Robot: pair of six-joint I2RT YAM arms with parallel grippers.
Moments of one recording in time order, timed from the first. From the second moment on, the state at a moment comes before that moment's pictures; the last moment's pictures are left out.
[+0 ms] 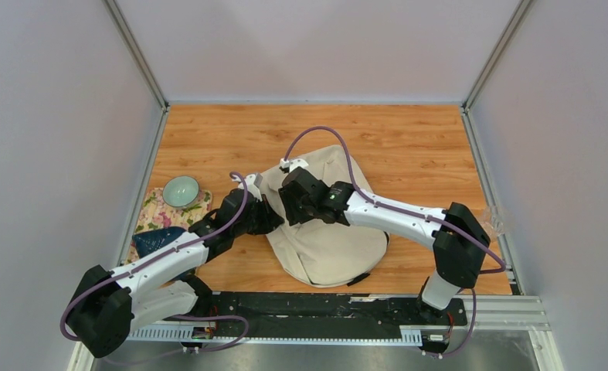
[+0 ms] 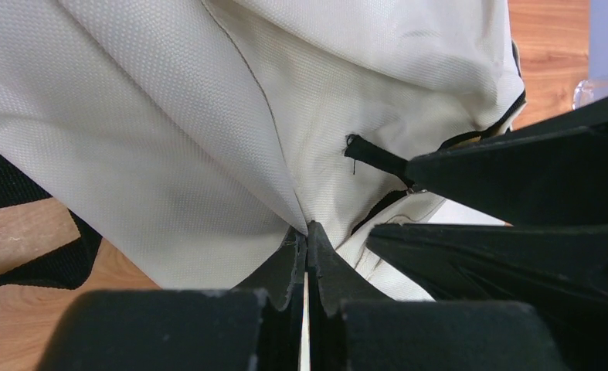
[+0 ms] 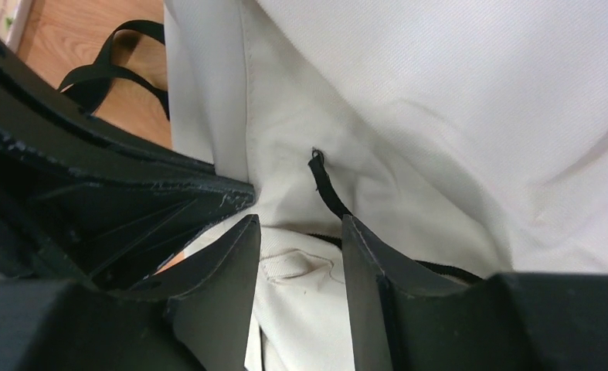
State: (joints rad) left arm -0.66 1.02 0.48 -0.05 0.04 -0.74; right arm 1.02 1.66 1.28 -0.49 0.17 0.51
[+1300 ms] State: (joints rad) left arm -0.65 1.02 0.49 -0.06 0.07 -0.73; right arm 1.02 1.73 1.29 -0.48 0.29 0.46
